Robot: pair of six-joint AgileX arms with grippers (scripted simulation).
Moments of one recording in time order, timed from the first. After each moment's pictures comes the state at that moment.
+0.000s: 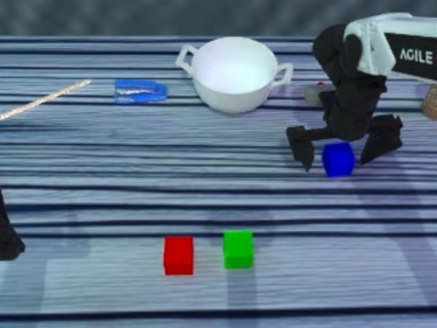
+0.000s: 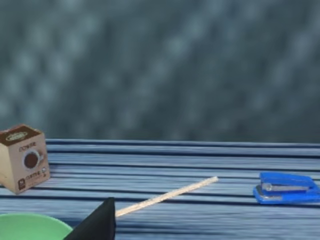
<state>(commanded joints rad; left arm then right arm) 0.02 0.00 0.00 0.00 0.00 0.00 0.31 2.44 1.85 -0.97 0.01 0.18</state>
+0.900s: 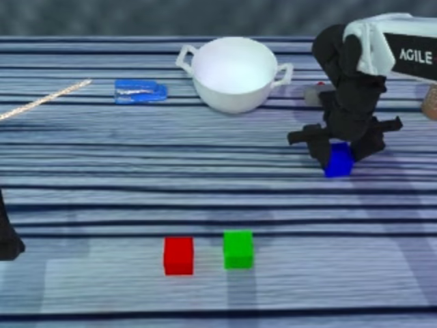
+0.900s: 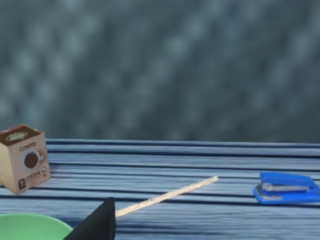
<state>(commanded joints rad) 0.02 0.00 0.00 0.00 0.00 0.00 0.31 2.44 1.85 -0.97 0.01 0.18</state>
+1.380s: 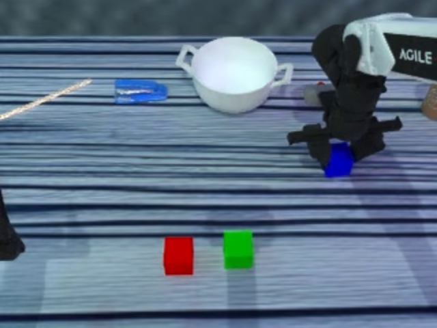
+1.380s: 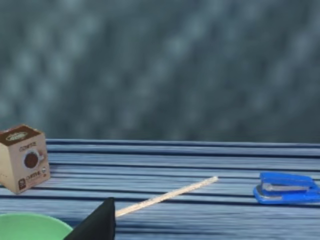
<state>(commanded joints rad) 0.02 0.00 0.00 0.00 0.00 0.00 0.31 2.44 1.85 -0.97 0.01 0.18</state>
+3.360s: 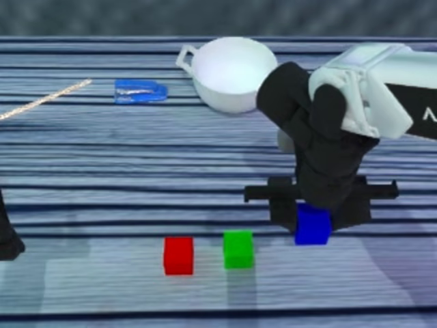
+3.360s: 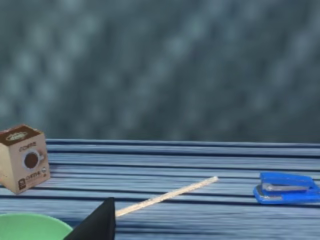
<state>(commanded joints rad) 0.02 0.00 0.00 0.00 0.00 0.00 0.67 1.90 1.36 -1.03 0.00 0.67</state>
